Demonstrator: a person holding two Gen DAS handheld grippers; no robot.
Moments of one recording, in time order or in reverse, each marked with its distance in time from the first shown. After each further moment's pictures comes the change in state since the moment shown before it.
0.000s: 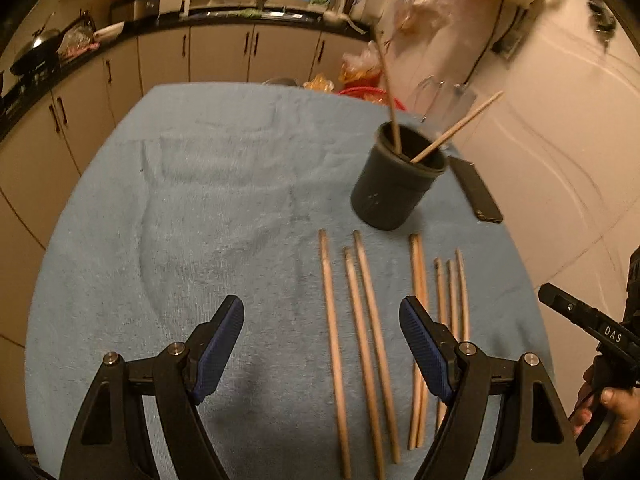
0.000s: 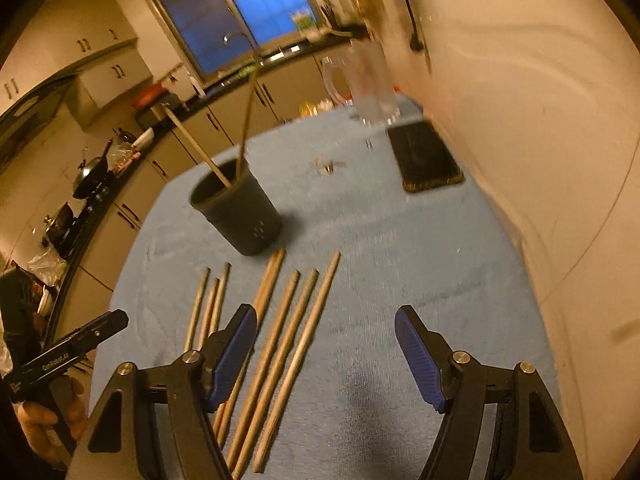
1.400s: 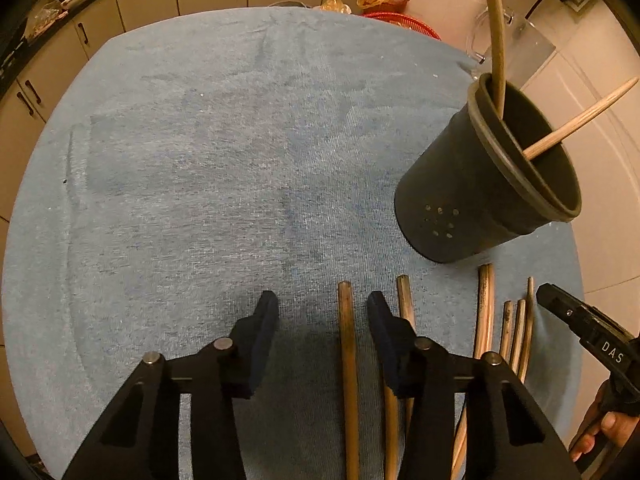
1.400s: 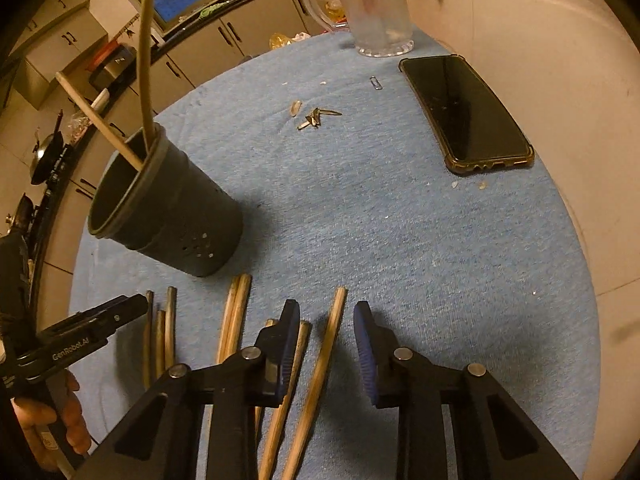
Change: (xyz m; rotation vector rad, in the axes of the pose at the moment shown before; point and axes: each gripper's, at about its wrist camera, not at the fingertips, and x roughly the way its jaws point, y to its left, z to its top) left arm 0.138 0.000 0.075 0.013 0.295 0.073; right arm 0.124 0.013 0.055 0.040 0.244 -0.095
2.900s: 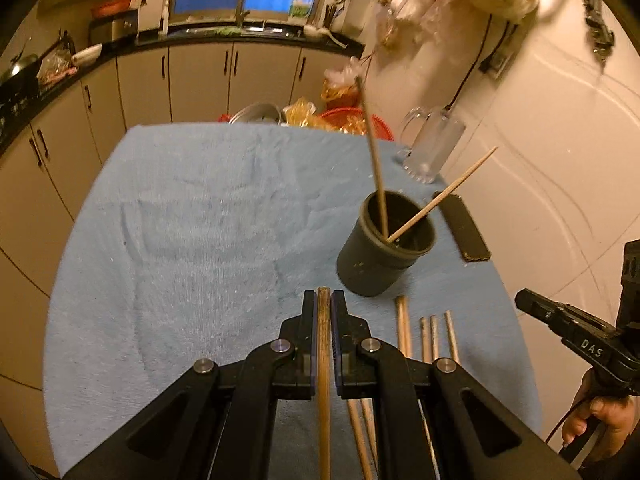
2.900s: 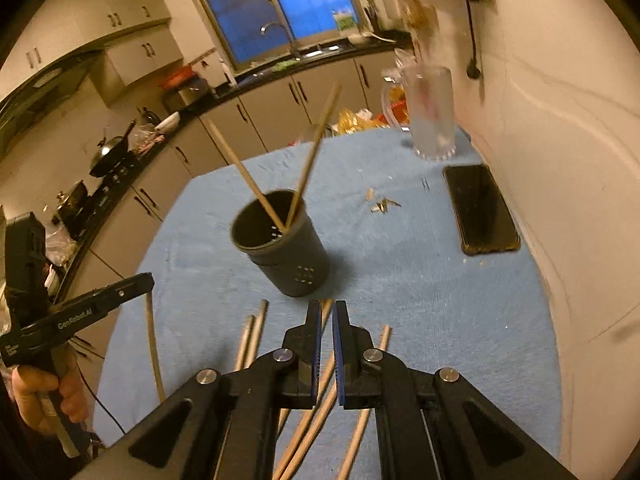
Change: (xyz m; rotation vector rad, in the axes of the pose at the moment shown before) left arm -0.142 0.000 -0.043 0.054 -0.346 -0.119; right arm -0.111 0.039 -0.028 -0.176 -0.258 0.119
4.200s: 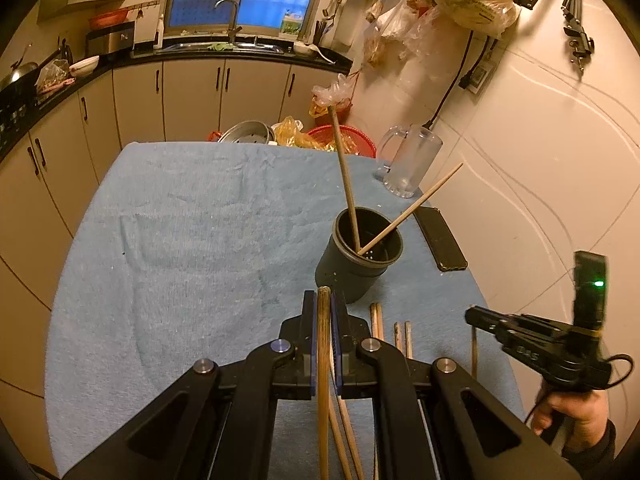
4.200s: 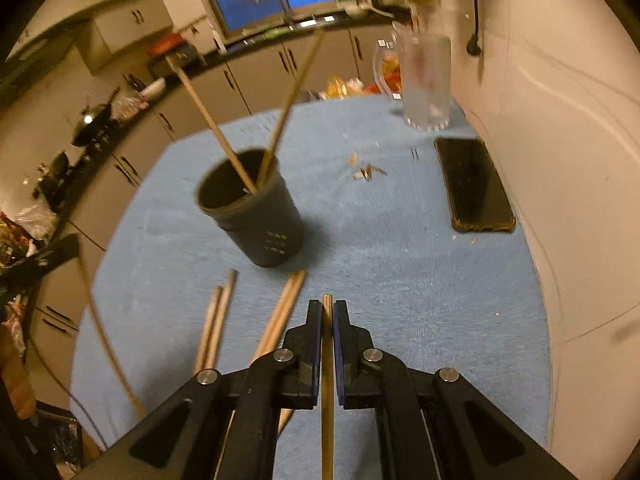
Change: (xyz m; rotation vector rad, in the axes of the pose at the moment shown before) left arm -0.026 -0.012 -0.003 0.005 -0.053 -0.036; right arm 0.017 -0.008 -0.008 -0.038 0.095 -0.054
